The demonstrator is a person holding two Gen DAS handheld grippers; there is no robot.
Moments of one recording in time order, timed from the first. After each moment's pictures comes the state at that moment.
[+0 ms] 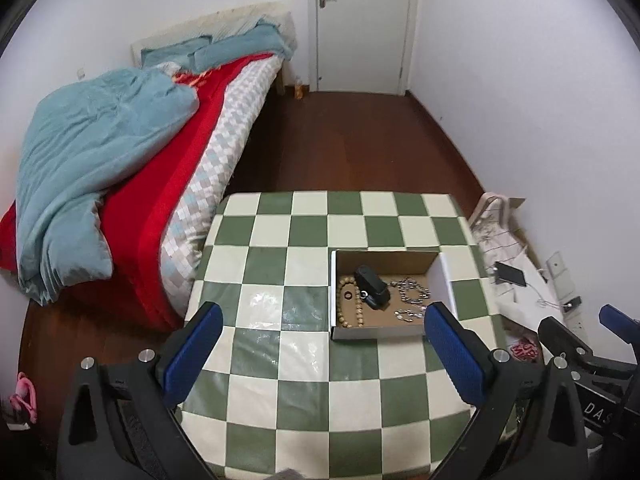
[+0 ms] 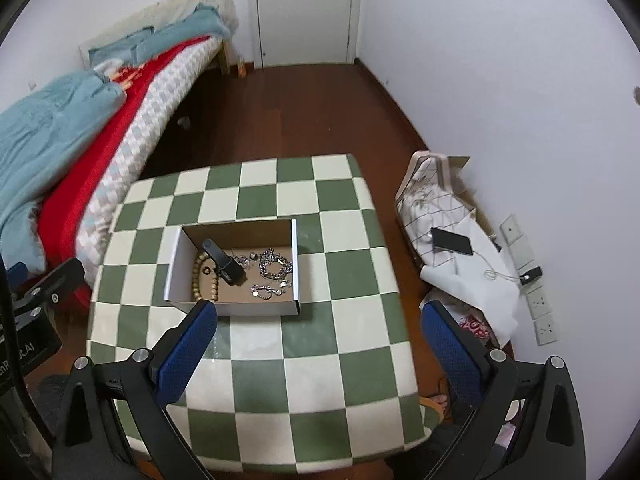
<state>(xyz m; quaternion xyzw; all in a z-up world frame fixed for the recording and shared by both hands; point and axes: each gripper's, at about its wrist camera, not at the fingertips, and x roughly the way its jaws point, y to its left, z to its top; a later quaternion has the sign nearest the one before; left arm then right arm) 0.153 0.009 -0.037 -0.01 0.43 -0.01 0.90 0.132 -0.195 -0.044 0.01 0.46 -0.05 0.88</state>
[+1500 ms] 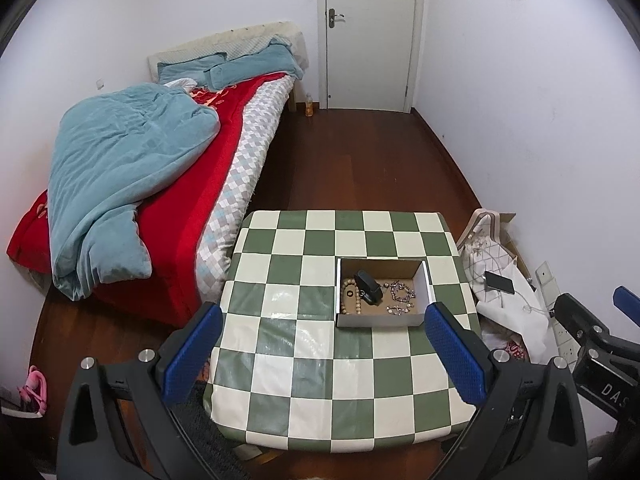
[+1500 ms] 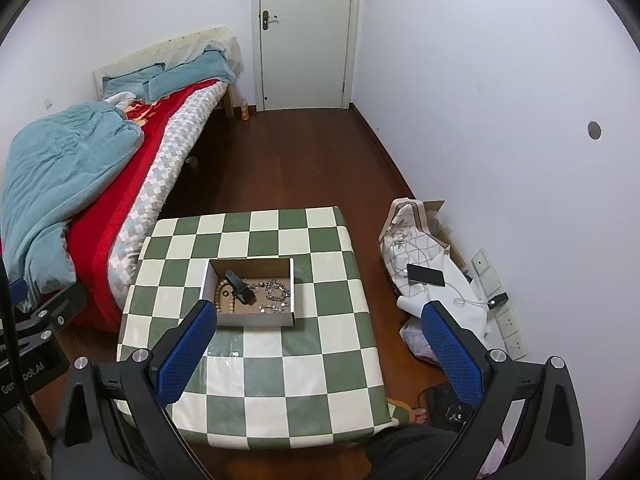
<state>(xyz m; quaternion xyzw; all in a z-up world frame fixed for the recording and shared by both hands) 0.087 0.009 0.044 -0.01 0.42 0.02 0.91 0.055 -0.192 0.068 0.00 0.41 -0.06 0.91</state>
